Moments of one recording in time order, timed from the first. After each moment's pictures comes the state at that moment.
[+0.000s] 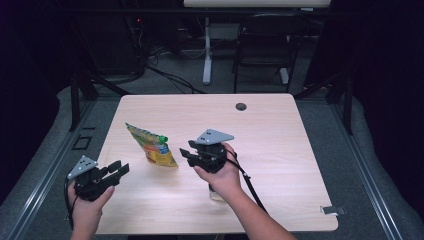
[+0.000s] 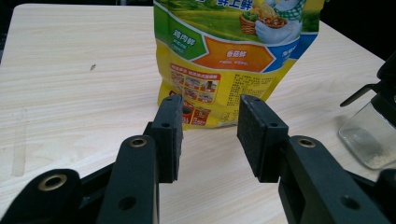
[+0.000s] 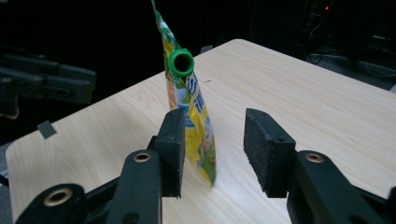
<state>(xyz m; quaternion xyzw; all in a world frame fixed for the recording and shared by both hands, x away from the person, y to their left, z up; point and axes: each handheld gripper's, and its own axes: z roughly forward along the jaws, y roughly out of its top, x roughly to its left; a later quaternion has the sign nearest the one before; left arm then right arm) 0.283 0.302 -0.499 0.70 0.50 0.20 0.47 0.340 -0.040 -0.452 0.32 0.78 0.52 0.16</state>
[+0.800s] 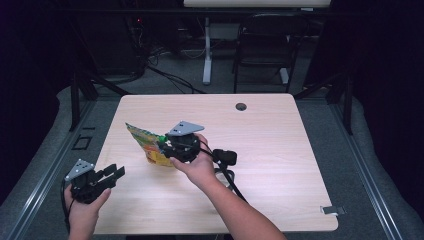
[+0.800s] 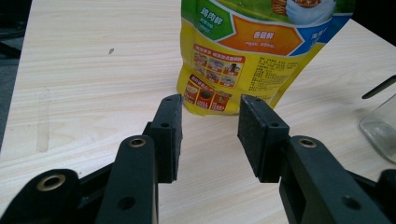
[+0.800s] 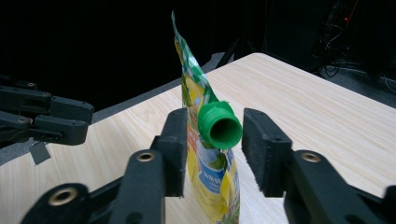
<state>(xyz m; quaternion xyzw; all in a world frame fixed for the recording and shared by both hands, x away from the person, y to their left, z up) 0.279 0.314 -0.508 0.70 0.52 0.20 0.45 0.371 0.023 -0.457 0.29 0.79 0.52 0.16</state>
